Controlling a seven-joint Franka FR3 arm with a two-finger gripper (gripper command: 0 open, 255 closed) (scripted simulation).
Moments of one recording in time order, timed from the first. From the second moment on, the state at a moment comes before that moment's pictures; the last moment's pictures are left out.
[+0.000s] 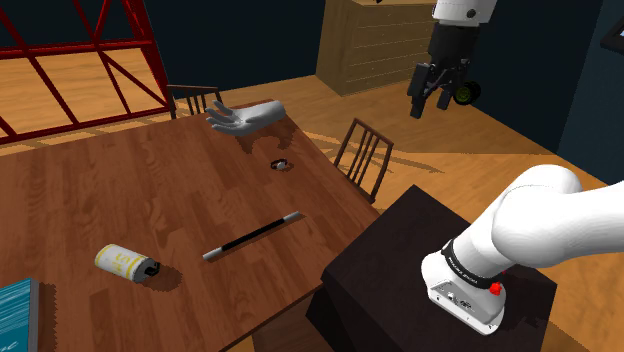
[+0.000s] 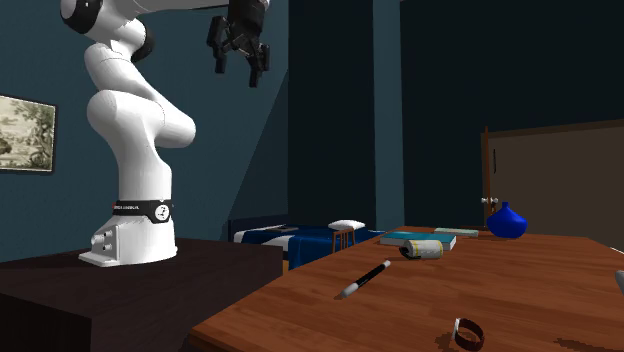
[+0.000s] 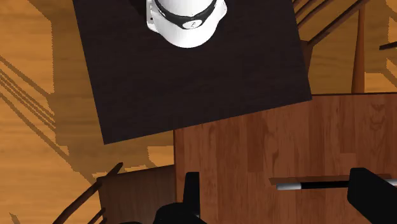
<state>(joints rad) 0.01 -0.76 -0.03 -2.39 0.04 1.44 0.17</state>
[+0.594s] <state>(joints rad) 0.08 -0.58 -0.04 -2.44 0.02 1.68 -0.01</state>
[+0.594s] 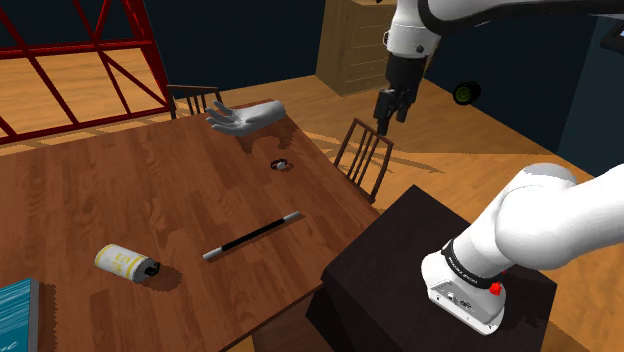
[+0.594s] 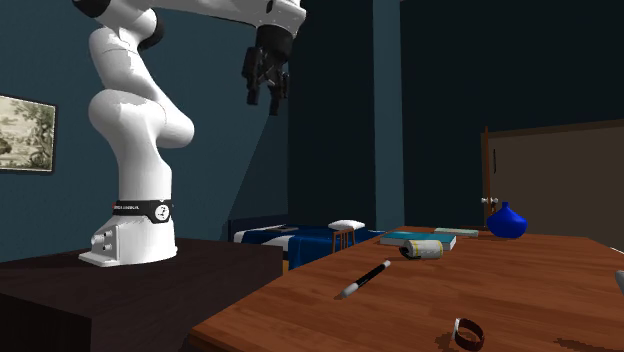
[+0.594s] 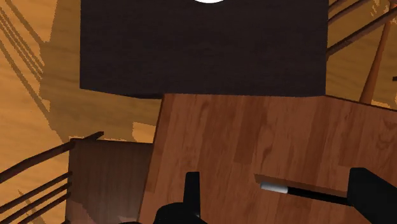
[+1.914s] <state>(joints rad) 0.26 0.07 0.03 -2.31 0.00 2.25 -0.45</state>
